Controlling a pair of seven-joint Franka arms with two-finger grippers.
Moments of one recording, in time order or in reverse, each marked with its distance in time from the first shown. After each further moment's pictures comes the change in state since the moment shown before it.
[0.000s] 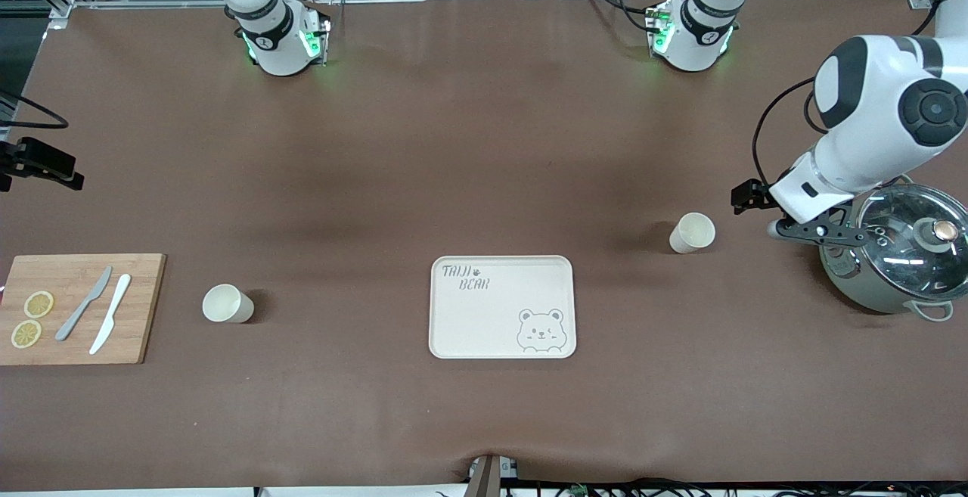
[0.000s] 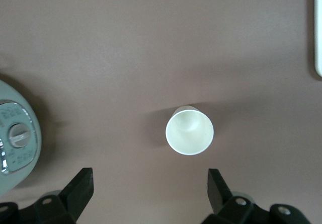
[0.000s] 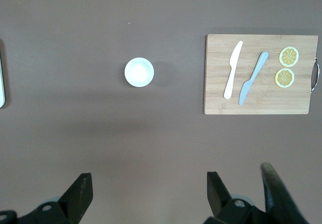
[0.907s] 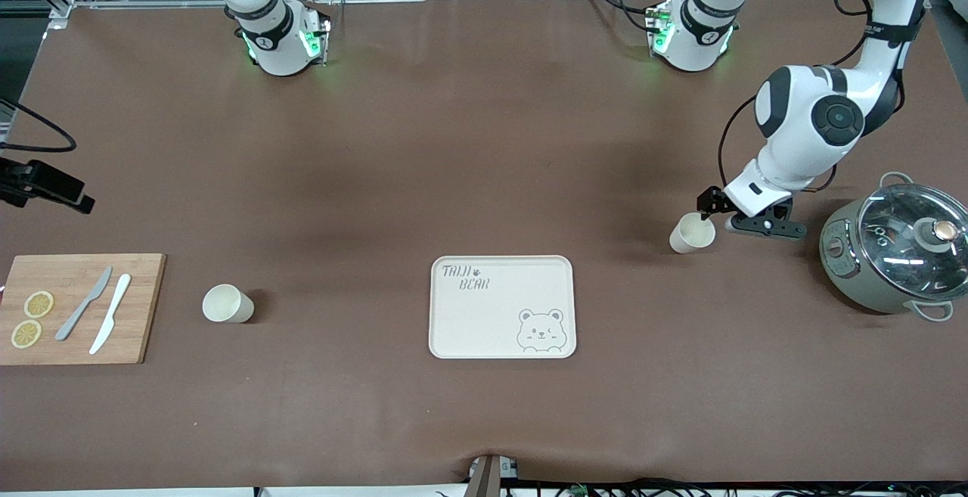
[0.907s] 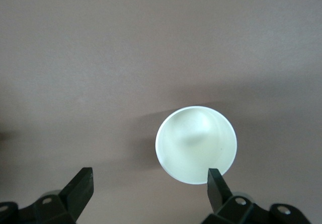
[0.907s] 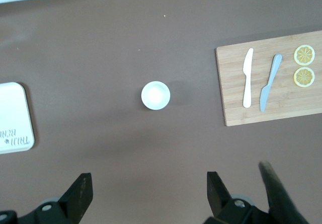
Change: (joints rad) left arm -0.002 0.037 -0.002 -0.337 0.000 0.468 -0.007; right arm 0.034 0.018 0.009 -0.002 0.048 0.098 0.215
